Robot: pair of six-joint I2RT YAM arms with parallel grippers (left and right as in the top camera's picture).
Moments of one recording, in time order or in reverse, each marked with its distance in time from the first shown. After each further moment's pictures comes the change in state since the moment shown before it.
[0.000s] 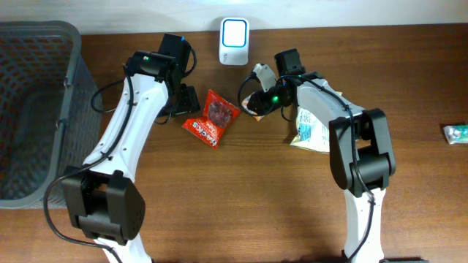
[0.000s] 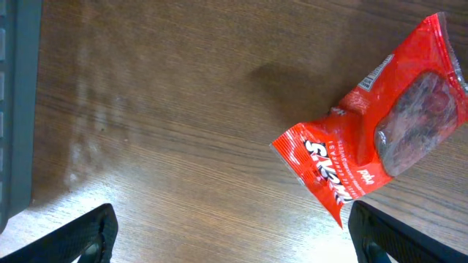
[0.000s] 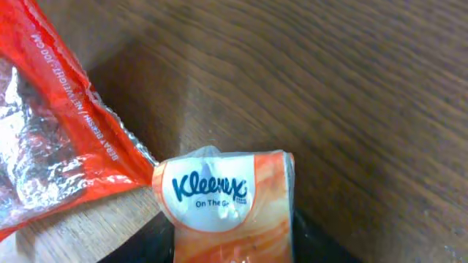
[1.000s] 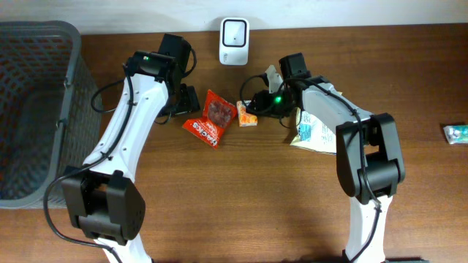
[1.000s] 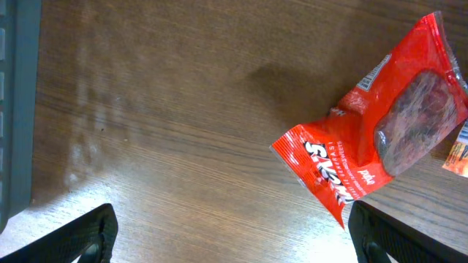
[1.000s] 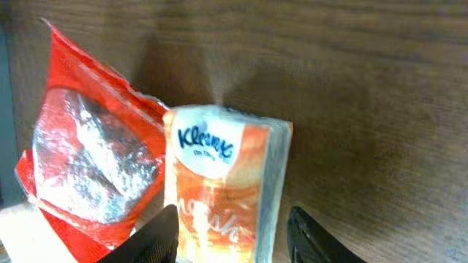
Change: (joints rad) left arm 0.000 0.000 0.000 0.000 0.000 0.000; right arm -0.010 -0.082 -0.100 -0.010 -0.108 0.420
